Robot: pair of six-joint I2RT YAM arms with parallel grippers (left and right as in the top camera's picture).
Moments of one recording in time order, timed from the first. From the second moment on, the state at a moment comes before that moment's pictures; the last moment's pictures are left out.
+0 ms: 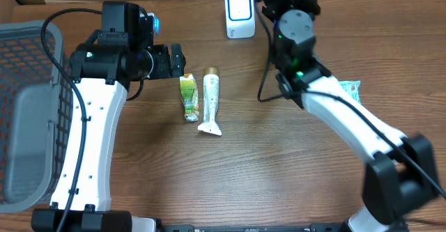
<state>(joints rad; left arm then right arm) -0.08 1.58 1.66 -1.13 0.11 -0.18 0.49 1.83 1.39 0.59 0.67 -0.80</state>
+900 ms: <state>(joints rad) -0.08 1.58 1.66 -1.13 0.11 -0.18 0.51 2.25 1.57 0.81 0.45 -1.47</state>
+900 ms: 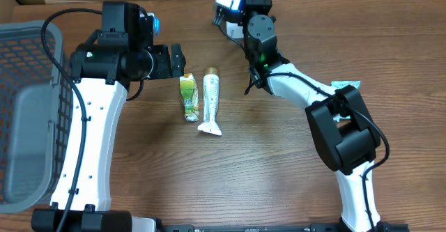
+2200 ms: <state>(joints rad) -0.08 1.58 1.66 -1.13 0.11 -0.18 0.50 2.32 1.60 0.87 0.41 -1.55</state>
